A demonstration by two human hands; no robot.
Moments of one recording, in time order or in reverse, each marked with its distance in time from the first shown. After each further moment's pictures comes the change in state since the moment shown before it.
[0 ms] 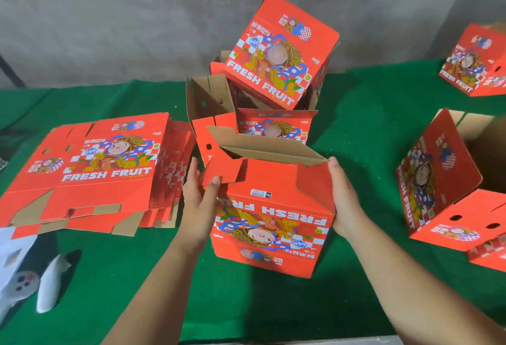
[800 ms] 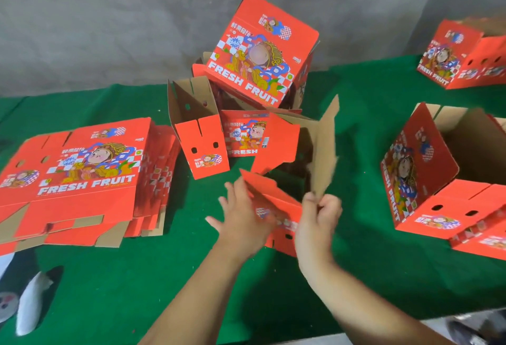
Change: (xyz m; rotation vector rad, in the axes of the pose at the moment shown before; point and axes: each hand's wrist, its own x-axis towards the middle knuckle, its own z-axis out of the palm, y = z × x) left_hand -0.053 0.051 0.093 0.534 -0.256 -0.083; right_hand -0.057 0.049 0.026 -0.195 0.446 -0.467
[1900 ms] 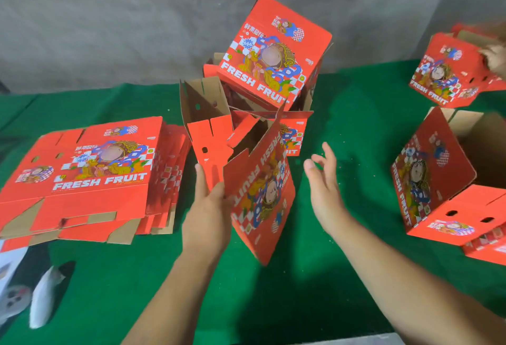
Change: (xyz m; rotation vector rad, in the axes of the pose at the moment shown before) left_hand 0.010 -0.049 -0.068 0.412 0.283 0.209; right_hand 0.067 -0.013 0.022 -0.030 -0.482 -0.055
